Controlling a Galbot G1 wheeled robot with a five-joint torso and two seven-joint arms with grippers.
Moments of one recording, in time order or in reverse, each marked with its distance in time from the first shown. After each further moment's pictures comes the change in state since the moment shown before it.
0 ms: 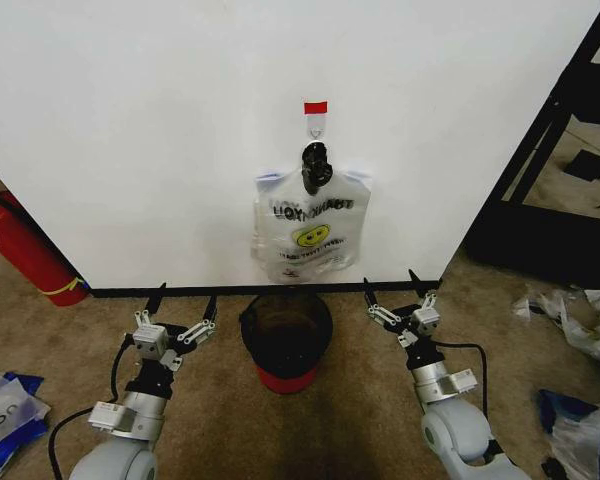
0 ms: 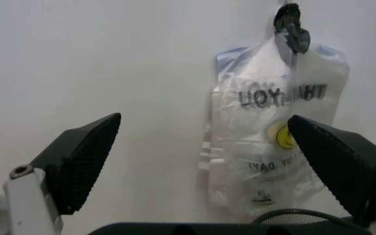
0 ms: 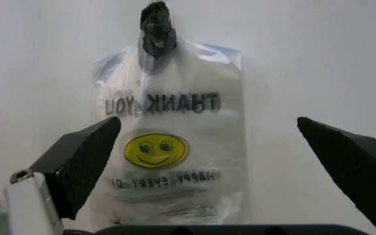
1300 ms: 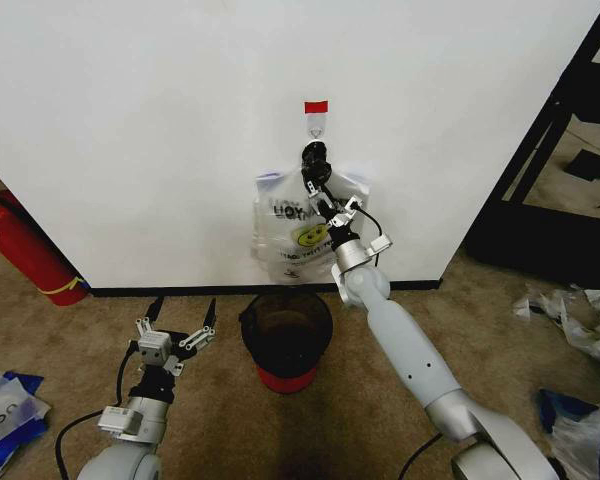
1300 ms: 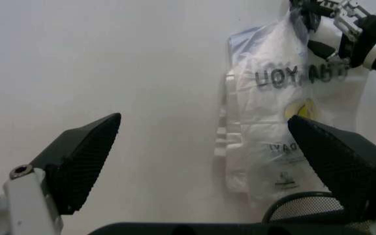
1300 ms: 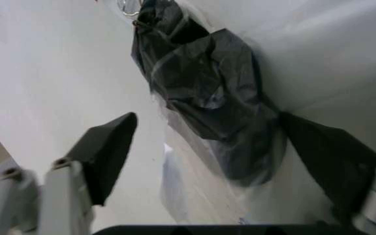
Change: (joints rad) left arm 0.002 -0.019 -0.009 0.042 0.060 -0.032 -0.030; right arm 0.814 0.210 -0.266 -0.685 0.919 -0.202 -0.385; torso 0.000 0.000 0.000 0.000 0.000
